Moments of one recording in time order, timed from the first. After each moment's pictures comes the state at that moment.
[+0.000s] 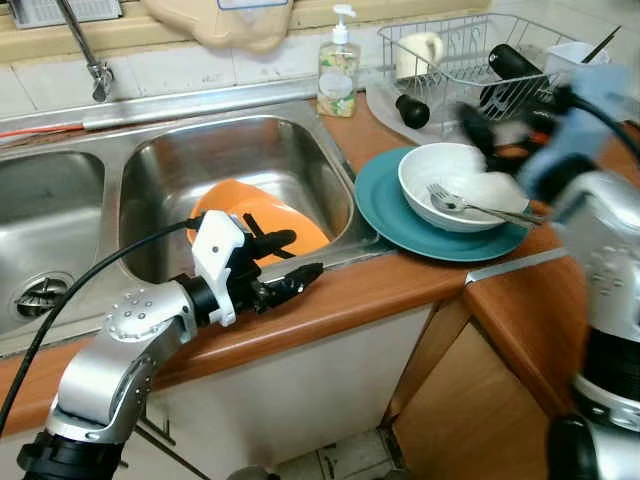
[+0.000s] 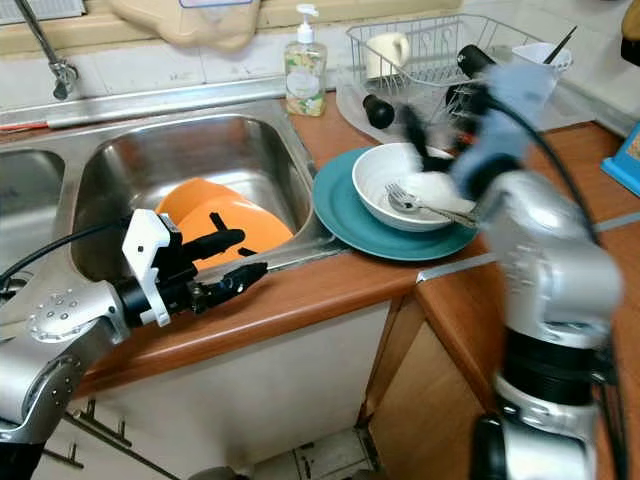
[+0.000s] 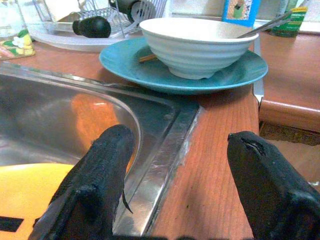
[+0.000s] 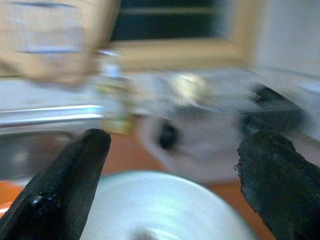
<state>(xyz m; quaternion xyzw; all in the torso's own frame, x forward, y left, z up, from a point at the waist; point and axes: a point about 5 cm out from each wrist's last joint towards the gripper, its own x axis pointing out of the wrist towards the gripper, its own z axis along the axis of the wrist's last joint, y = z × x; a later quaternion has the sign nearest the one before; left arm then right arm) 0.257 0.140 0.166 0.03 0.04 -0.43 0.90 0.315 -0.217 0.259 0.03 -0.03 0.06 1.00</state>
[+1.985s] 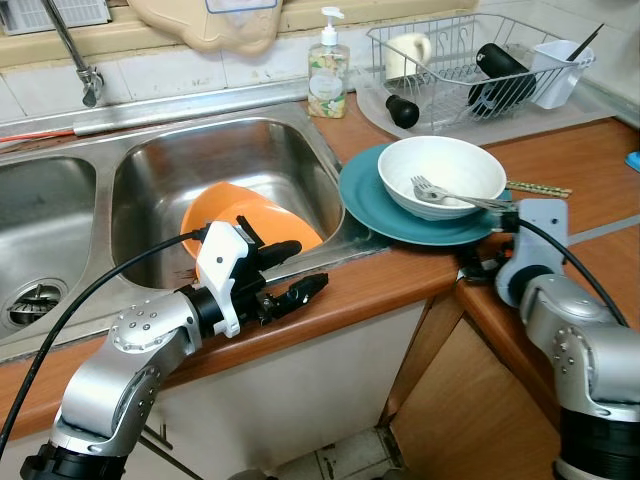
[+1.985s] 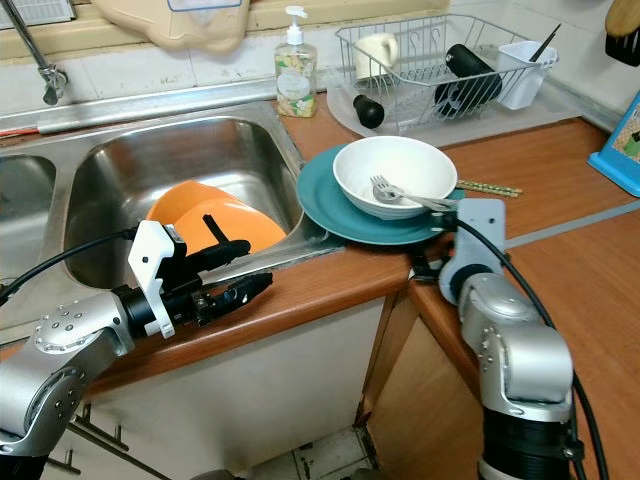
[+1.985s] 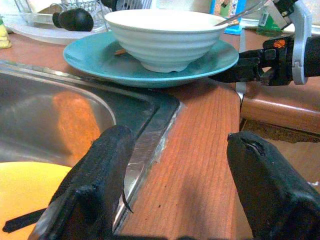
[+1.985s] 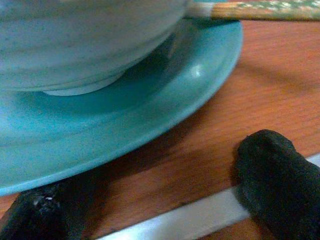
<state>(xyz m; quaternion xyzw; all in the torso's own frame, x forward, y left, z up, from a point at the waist) 0.249 0.136 0.158 0.01 0.05 -0.44 0.90 0.283 -0.200 0.156 0.00 0.18 -0.01 0.98</state>
